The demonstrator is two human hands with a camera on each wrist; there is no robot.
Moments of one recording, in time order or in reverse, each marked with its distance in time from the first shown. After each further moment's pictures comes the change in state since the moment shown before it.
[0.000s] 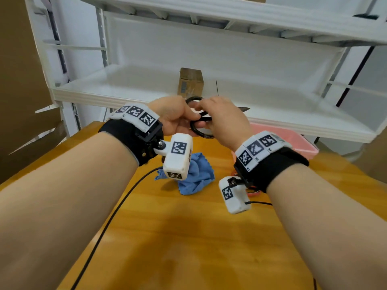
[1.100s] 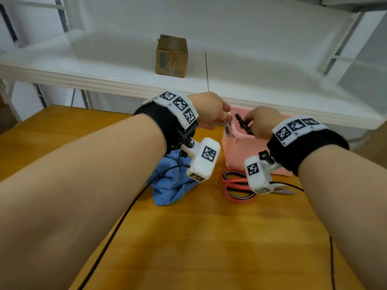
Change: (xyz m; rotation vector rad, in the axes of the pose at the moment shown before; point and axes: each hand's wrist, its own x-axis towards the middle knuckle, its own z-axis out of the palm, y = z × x) left_hand 0.129 -0.029 0.075 0.664 -0.058 0.115; right_hand -0.002 0.158 0.039 -0.189 -0.611 0.583
